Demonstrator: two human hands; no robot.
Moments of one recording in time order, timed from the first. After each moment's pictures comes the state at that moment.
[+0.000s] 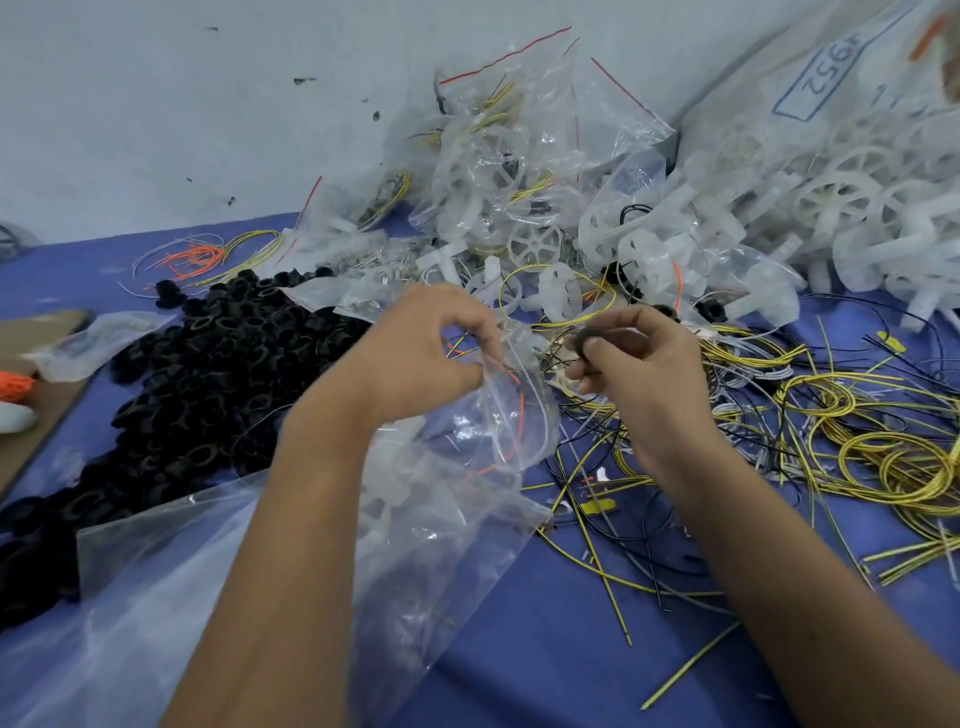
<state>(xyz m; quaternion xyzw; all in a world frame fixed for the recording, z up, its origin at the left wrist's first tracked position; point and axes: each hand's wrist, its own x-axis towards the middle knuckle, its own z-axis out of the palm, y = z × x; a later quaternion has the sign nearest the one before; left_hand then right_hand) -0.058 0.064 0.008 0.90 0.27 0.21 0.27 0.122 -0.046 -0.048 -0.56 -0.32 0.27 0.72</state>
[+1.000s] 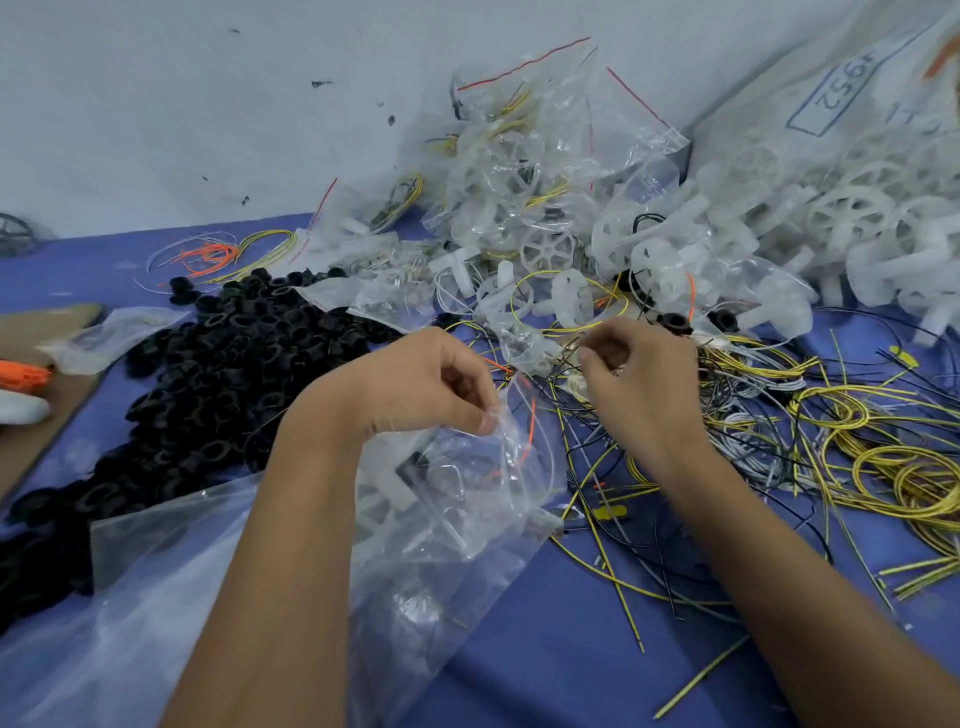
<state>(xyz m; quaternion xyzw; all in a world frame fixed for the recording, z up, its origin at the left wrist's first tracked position) -0.075 0.072 -0.003 0.84 0.29 0.07 0.45 0.129 -0.029 -0.061 -0.73 -0.48 -0.02 0.49</state>
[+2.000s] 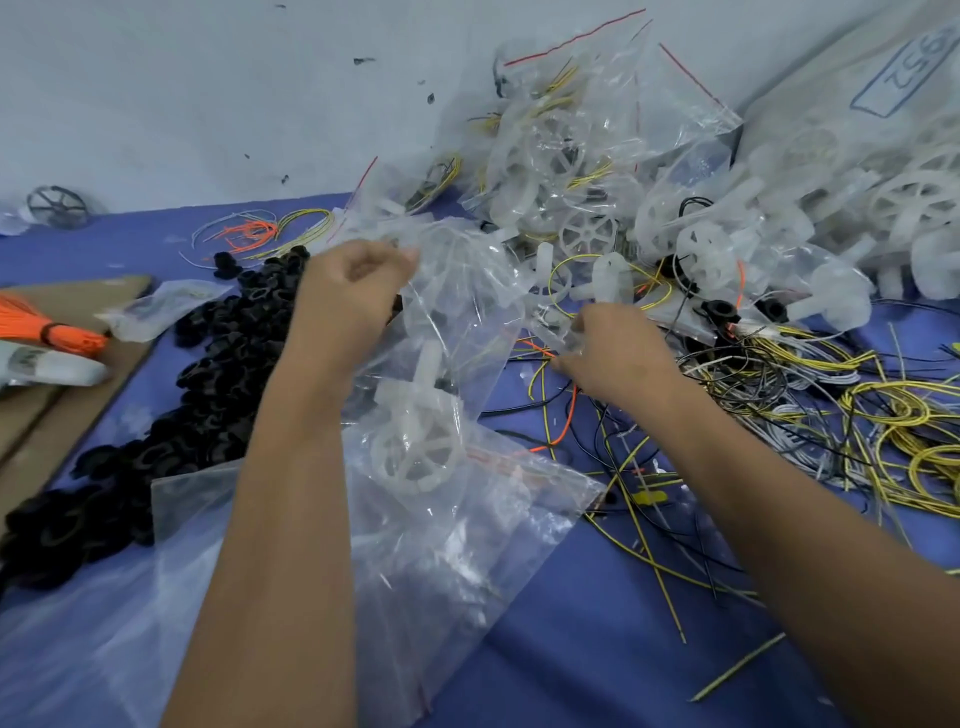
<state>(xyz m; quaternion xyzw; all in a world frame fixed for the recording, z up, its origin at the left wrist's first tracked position) -0.118 0.107 -0.004 0.64 0.44 0.46 0.42 0.112 0.025 -0.050 -0.82 -0.55 0.01 0.16</state>
